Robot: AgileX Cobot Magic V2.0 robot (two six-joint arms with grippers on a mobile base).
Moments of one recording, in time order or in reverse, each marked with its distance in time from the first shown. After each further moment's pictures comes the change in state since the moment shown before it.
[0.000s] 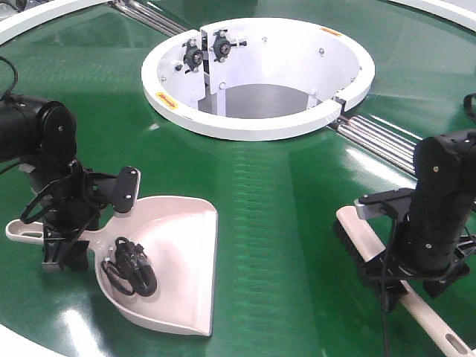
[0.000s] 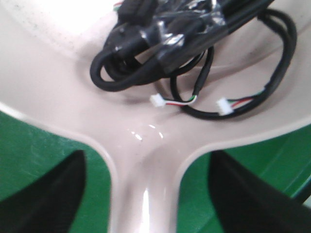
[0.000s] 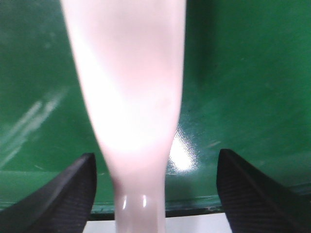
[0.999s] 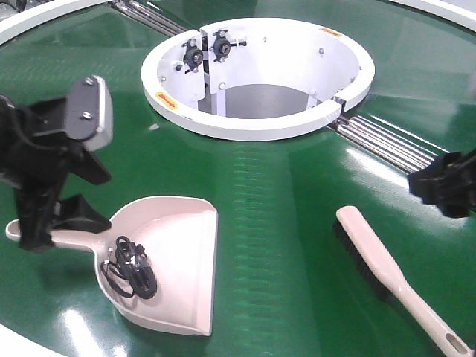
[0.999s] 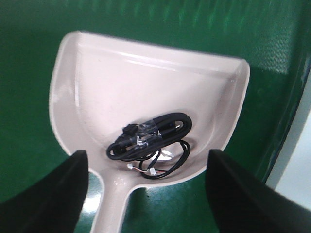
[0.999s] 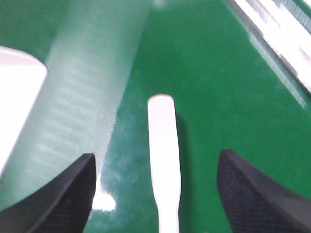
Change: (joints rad) left arm 0.000 -0.425 0.000 -0.377 0.063 -0.043; right arm 0.000 -0.660 0.003 0.085 -0.261 -0.003
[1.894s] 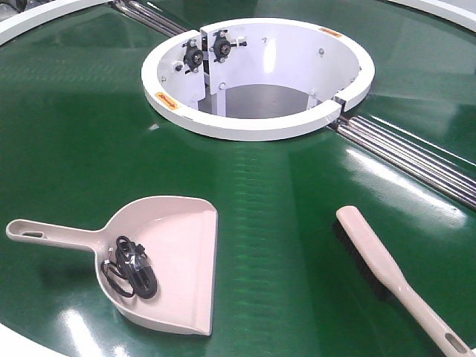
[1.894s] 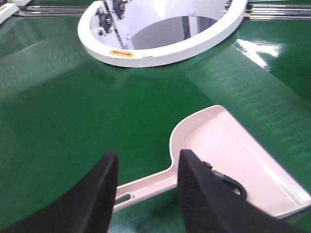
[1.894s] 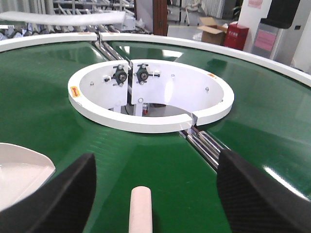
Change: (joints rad) left arm 0.000 -0.761 0.439 0.319 -0.451 -0.907; right arm 0.000 -0.705 0.317 -0.031 -0.248 -0.105
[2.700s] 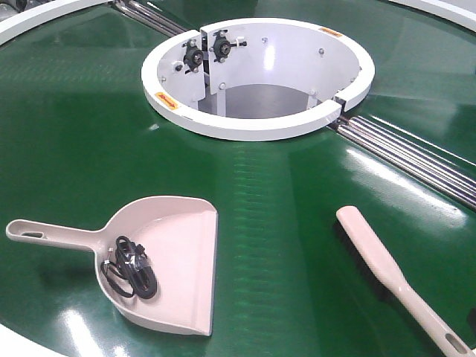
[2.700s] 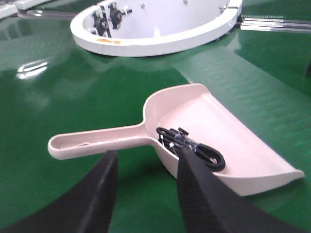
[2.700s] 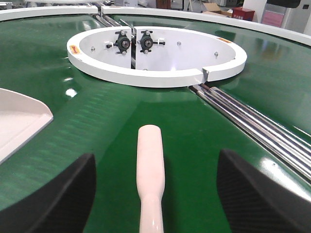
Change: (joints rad) left arm 0.000 -0.465 0.610 -0.103 -0.309 -0.019; right arm 0.000 -0.309 0.480 0.015 -0.137 0.006
